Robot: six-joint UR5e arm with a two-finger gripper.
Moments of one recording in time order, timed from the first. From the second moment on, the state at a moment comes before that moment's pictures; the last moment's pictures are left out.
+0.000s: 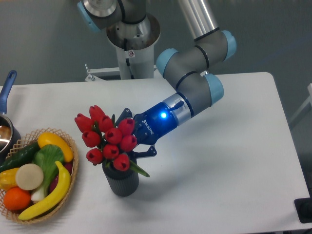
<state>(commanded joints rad) 2.60 -1.96 -1.82 -0.88 0.07 1.26</state>
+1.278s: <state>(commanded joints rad) 2.60 -2.00 -1.82 -0.88 0.12 1.26</state>
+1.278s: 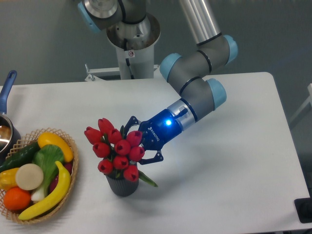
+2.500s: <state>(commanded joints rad) 2.60 -1.99 -1.83 -0.88 0.17 1.30</state>
